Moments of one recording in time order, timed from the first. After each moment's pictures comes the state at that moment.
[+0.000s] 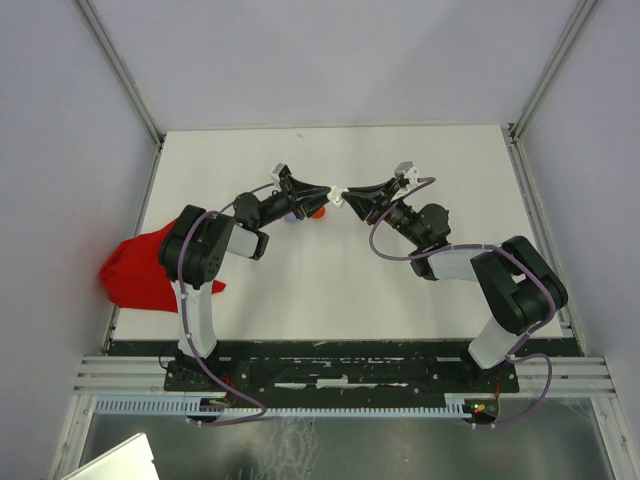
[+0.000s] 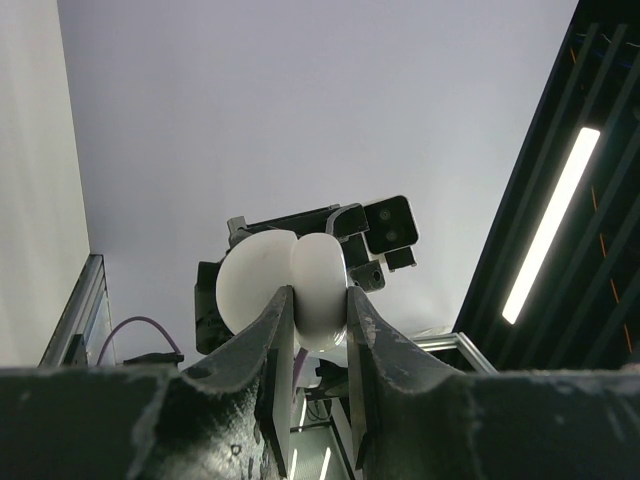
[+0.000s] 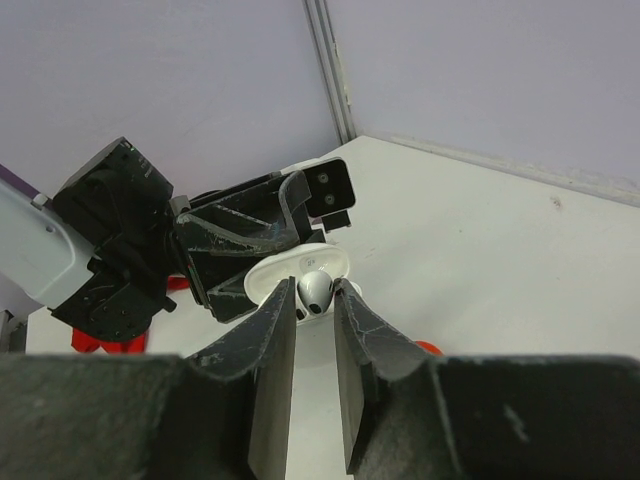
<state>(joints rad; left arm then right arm) -0.33 2.05 0.88 1.52 0.80 -2.04 0.46 1.67 0.66 1.33 -0.45 0.38</state>
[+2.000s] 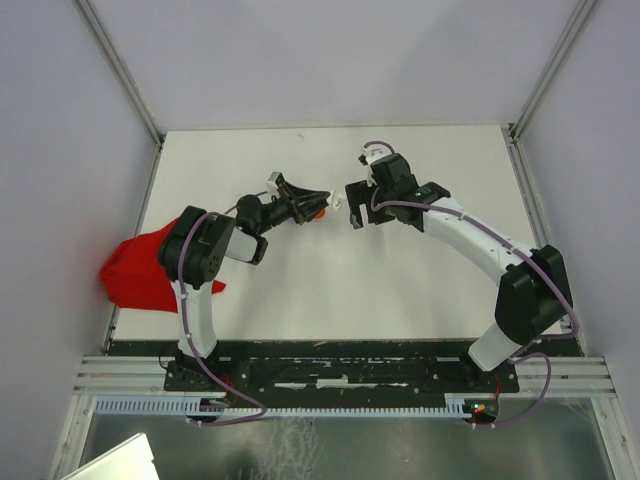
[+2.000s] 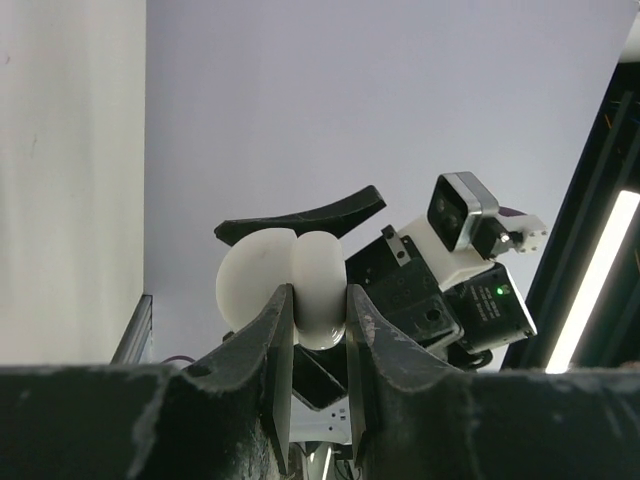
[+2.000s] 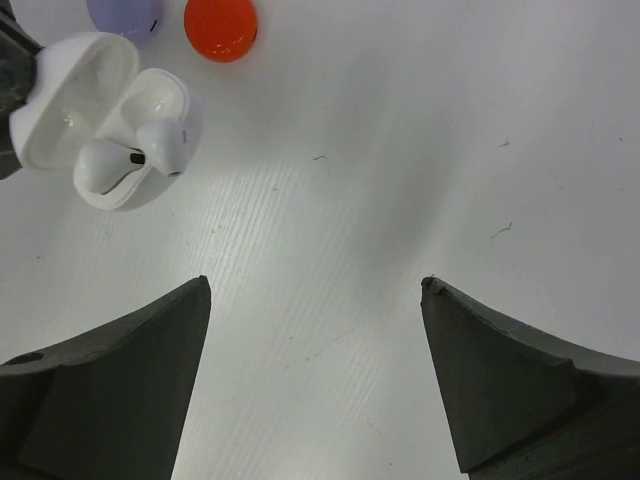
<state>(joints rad) -0.33 2.05 0.83 1.40 0.70 -1.89 0.56 1.60 1.30 -0.50 0.05 0.22</state>
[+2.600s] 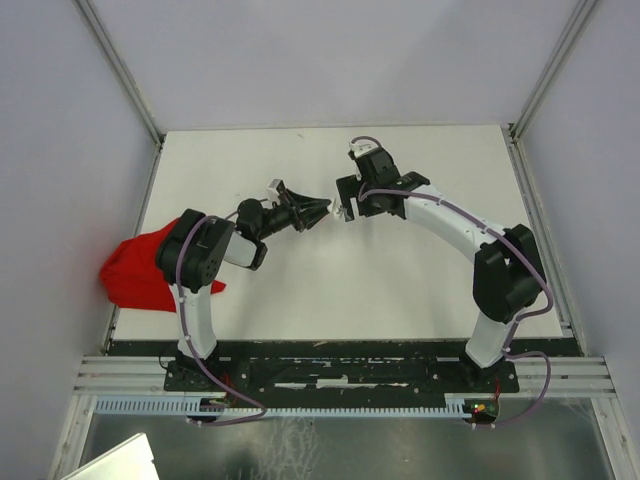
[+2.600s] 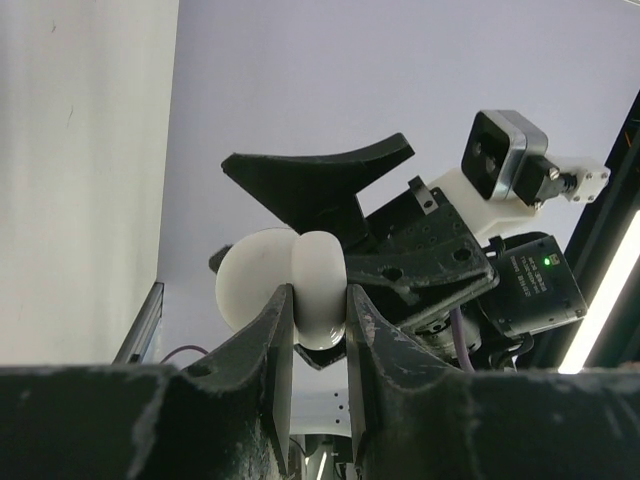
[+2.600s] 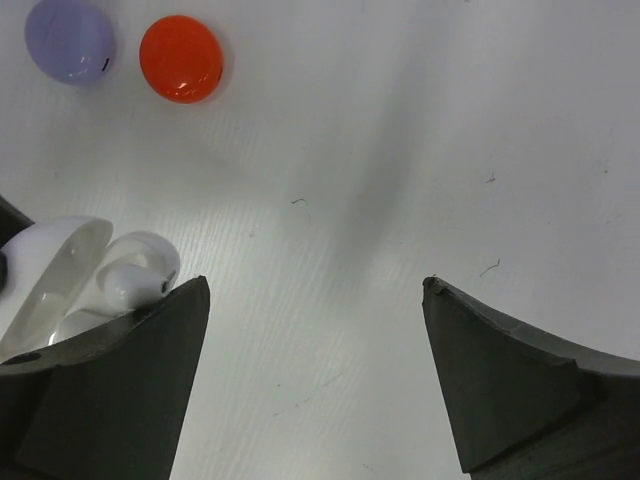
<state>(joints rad) -0.35 2.02 0.78 1.34 0.70 -1.86 0.58 1.77 1.45 -0.53 0.12 0.22</state>
